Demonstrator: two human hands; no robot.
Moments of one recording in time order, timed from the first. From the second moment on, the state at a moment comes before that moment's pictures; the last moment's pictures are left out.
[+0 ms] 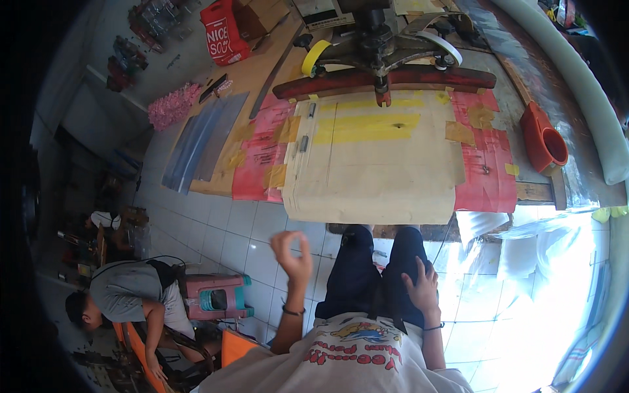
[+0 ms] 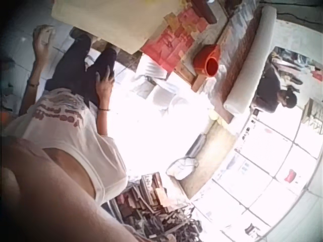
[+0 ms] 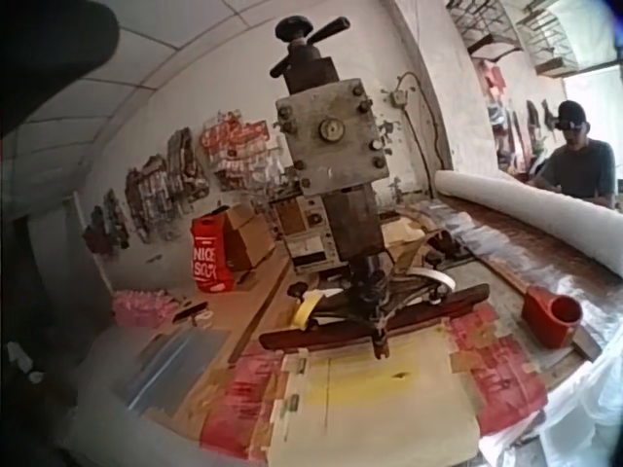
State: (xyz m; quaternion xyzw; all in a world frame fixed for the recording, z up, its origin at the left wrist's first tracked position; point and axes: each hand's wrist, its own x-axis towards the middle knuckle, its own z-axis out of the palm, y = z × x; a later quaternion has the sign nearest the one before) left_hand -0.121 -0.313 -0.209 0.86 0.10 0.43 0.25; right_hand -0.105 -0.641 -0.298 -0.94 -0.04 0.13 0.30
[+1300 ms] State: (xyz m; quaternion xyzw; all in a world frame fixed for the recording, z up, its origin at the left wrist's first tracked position) left_hand -0.008 -0.334 -0.514 0.98 0.00 0.09 0.17; right_hand 0.065 -0.547 -0.538 -0.86 -0.05 0.03 0.51
